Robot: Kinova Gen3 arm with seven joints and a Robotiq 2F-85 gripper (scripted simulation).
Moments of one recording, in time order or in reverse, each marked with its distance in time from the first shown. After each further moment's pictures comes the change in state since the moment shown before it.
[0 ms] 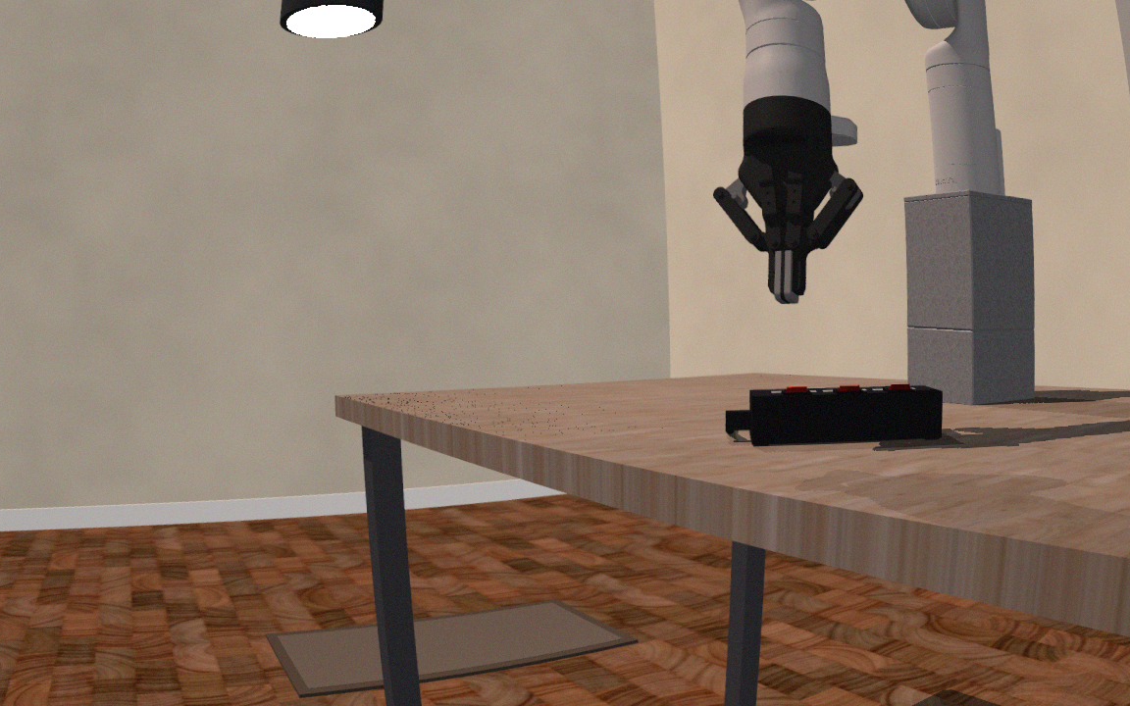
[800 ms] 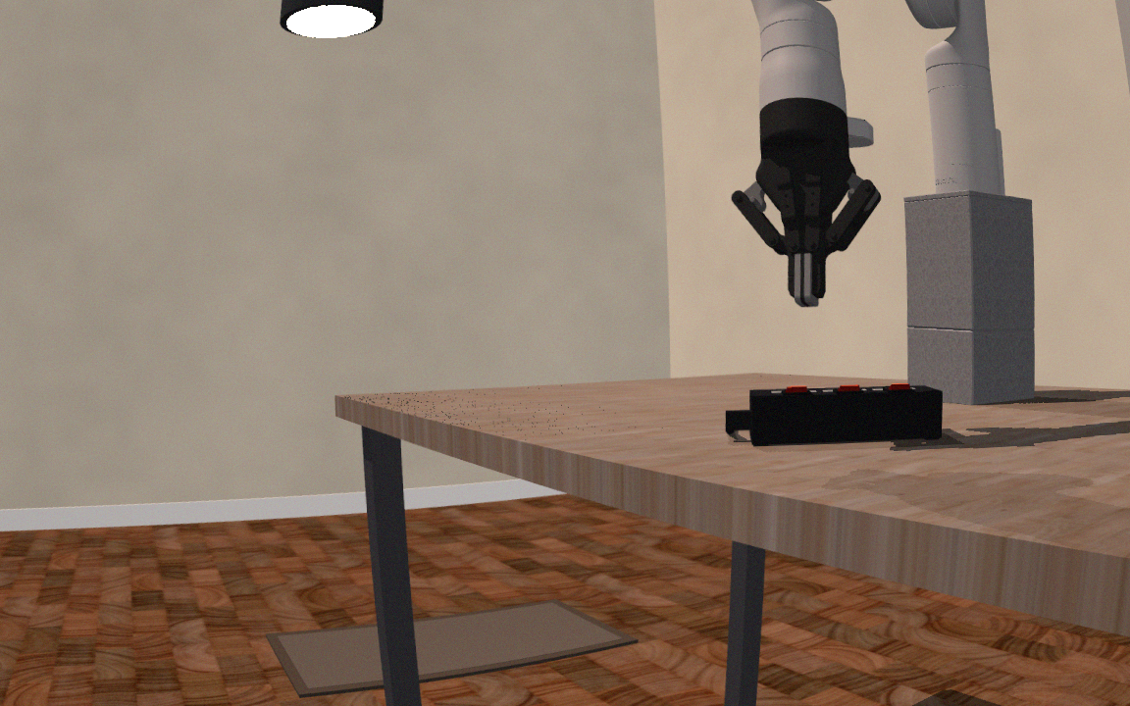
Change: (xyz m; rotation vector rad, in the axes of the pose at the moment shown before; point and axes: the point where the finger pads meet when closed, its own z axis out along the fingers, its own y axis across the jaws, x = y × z) arm 0.003 0.016 0.002 -0.012 0.004 0.017
